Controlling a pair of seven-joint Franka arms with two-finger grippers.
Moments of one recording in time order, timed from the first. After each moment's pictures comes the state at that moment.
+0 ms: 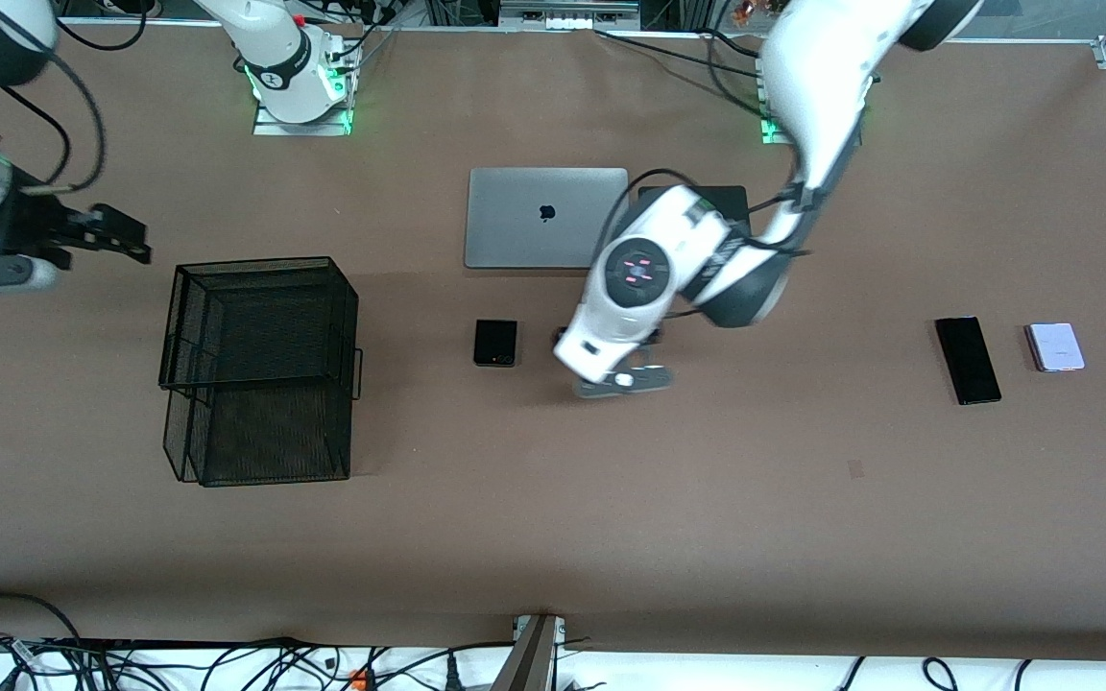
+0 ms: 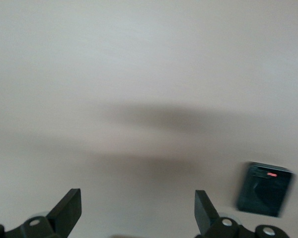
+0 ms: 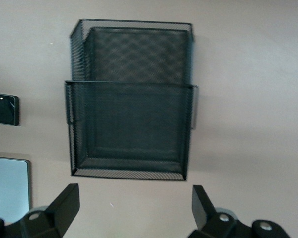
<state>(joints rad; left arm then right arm) -0.41 0.71 -0.23 -1.28 0.09 1.85 -0.81 0.04 0.07 0.02 -1.66 0.00 1.68 -0.05</state>
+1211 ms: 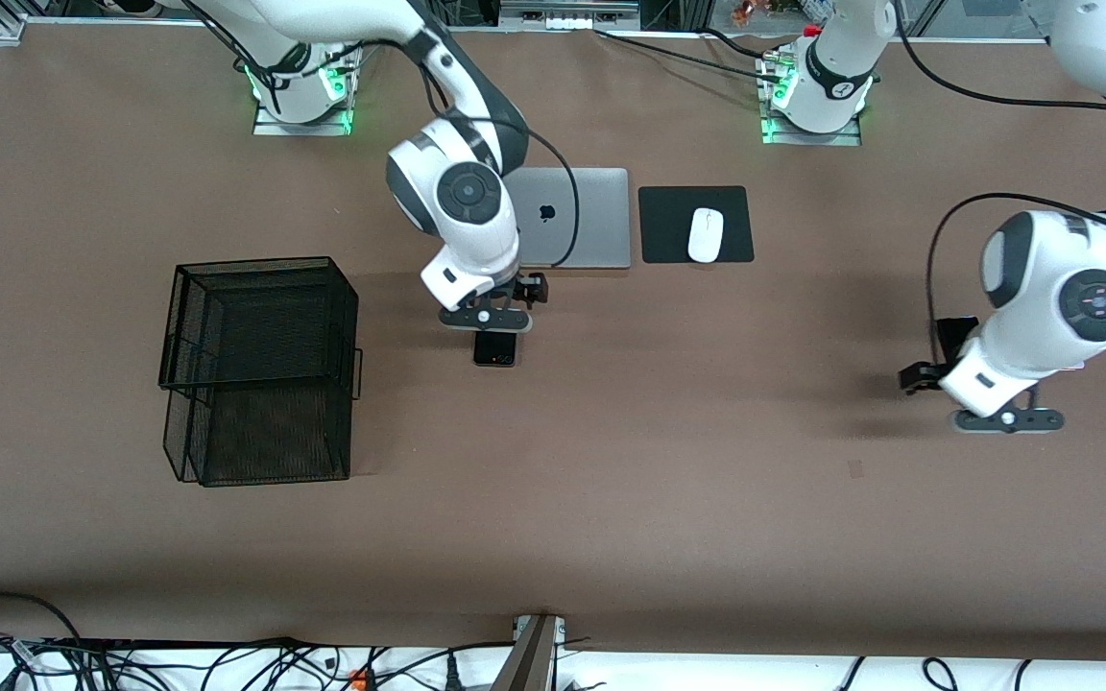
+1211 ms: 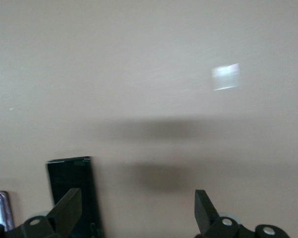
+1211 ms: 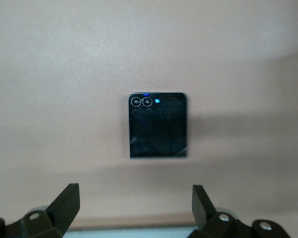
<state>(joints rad) 0.38 0.43 -0.26 -1.89 0.30 2.29 -0.05 0.70 0.57 0.03 -1.73 0.00 2.30 0.78</state>
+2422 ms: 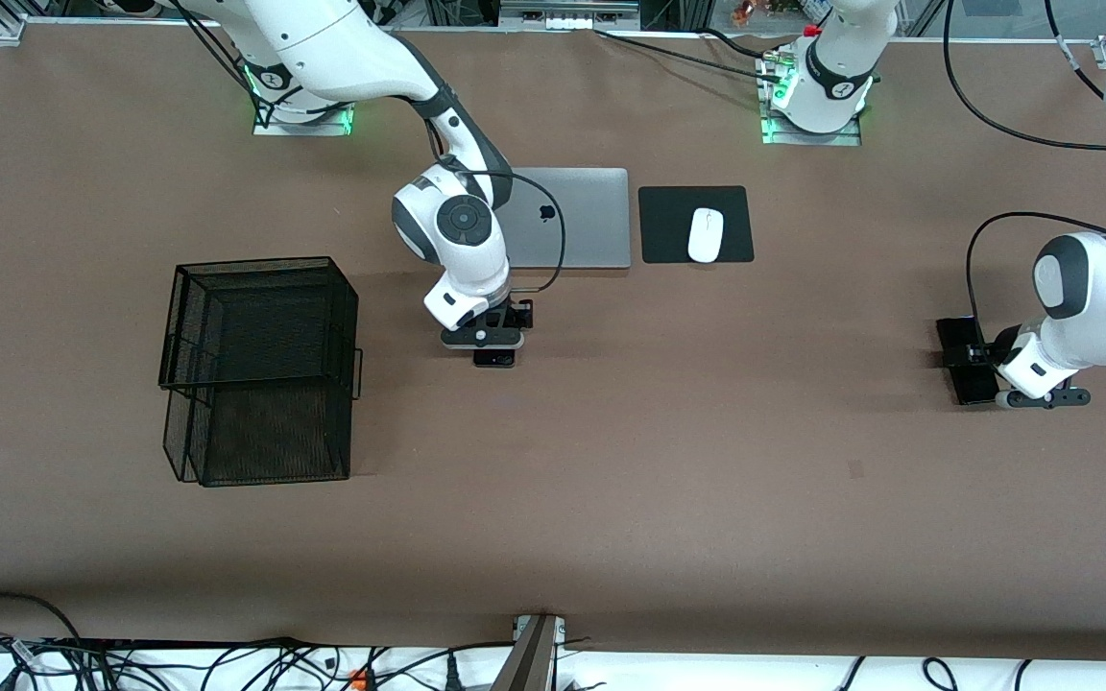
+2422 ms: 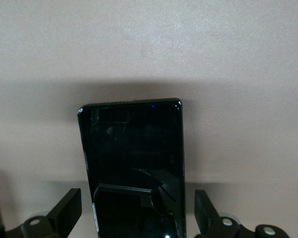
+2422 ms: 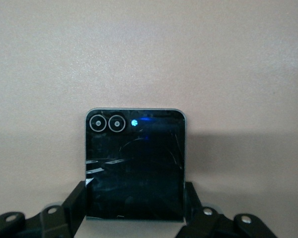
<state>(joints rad) 0.61 0.61 -0.27 -1.92 0.30 2.33 0.08 0.70 0.66 0.00 -1.83 -0.10 2.57 0.78</state>
